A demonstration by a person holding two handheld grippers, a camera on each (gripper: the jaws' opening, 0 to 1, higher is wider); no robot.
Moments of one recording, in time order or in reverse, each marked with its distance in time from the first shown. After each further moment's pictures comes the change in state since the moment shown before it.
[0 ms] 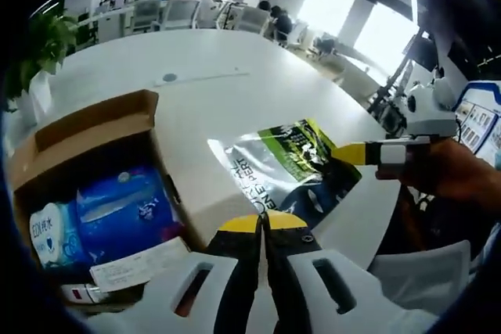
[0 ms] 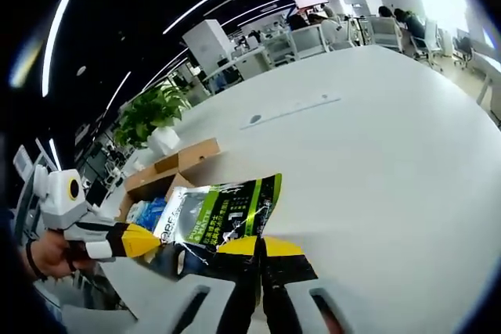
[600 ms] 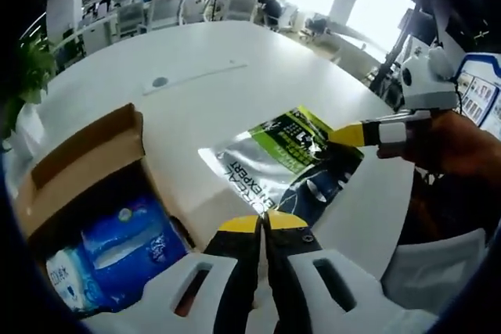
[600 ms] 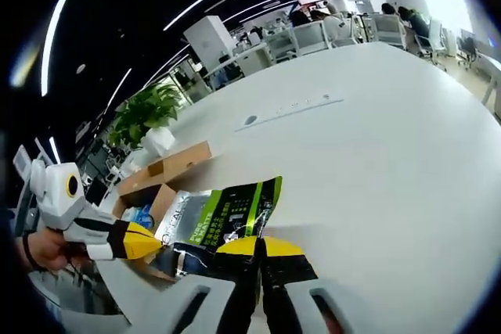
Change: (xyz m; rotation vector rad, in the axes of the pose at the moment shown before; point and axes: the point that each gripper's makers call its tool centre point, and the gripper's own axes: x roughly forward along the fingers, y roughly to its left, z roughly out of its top) left arm 0.031 0.013 0.015 0.131 0.084 0.015; right arm 0.029 -0.016 0.019 -0.004 0.022 0.010
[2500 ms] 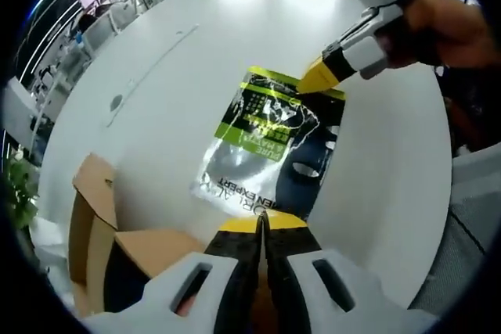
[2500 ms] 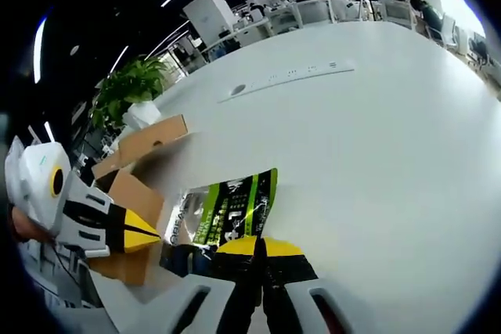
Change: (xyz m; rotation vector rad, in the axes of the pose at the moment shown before) left arm 0.057 0.031 -0.018 0.459 0.281 0.032; right arm 0.064 -0.021 -0.017 -0.044 0.141 -0.015
